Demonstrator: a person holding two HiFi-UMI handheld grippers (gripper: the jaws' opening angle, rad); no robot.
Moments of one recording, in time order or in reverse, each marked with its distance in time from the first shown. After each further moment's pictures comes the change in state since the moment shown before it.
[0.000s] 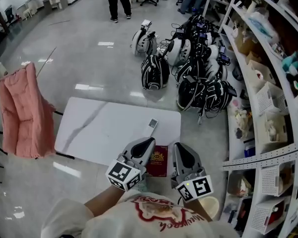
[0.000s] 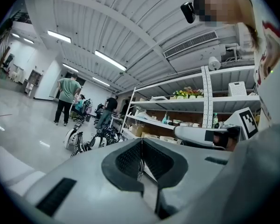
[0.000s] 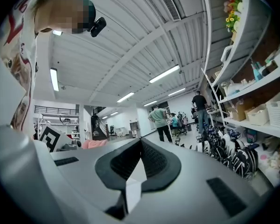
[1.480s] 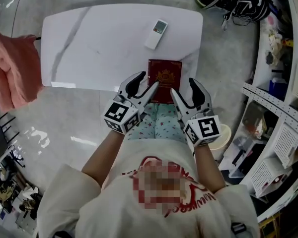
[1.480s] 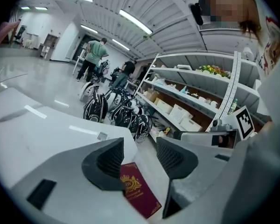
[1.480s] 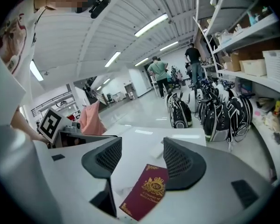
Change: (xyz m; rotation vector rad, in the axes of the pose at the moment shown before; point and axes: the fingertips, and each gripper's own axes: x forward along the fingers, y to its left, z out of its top) left arm 0.024 0.086 -0.254 -0.260 0.384 0.115; right arm 0.006 -0.088 -0.269 0.167 0.521 -0.002
